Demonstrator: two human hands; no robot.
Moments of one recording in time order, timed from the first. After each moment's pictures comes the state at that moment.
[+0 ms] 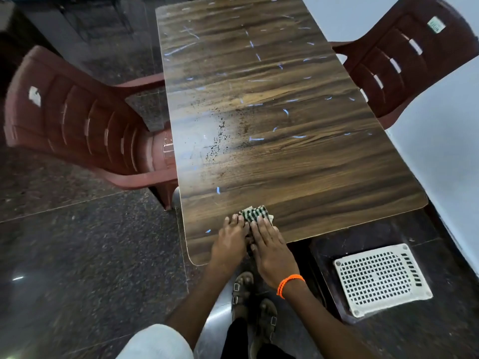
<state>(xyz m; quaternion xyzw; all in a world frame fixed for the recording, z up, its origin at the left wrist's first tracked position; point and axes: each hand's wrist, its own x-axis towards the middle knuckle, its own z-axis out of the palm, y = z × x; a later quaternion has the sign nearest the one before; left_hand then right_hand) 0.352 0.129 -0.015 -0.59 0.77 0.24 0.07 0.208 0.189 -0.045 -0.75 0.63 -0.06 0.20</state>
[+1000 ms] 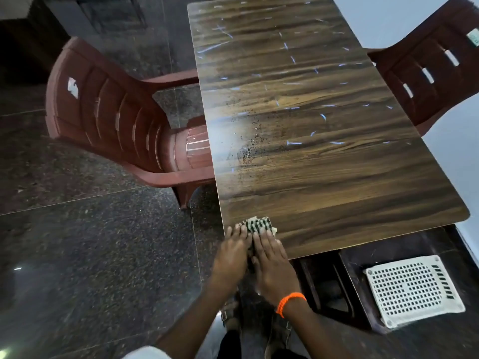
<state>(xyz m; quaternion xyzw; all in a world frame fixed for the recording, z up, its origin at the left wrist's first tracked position) 0.464 0.136 -0.010 -0.57 0.79 0.24 0.03 0.323 0.196 -0.047 -0.73 0.64 -0.08 0.22</state>
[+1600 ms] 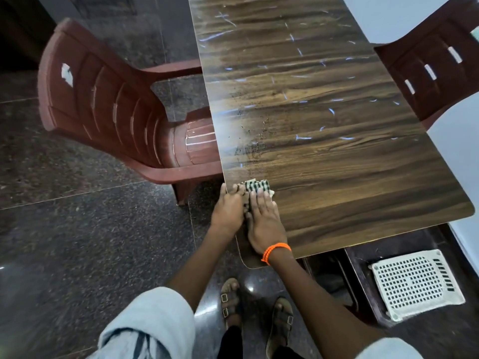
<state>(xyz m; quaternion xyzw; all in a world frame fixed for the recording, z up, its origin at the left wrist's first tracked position) 0.496 0.032 -0.014 -0.58 0.80 0.17 -0.02 0.376 0.089 -0.051 -0.69 0.69 -0.05 0.21</state>
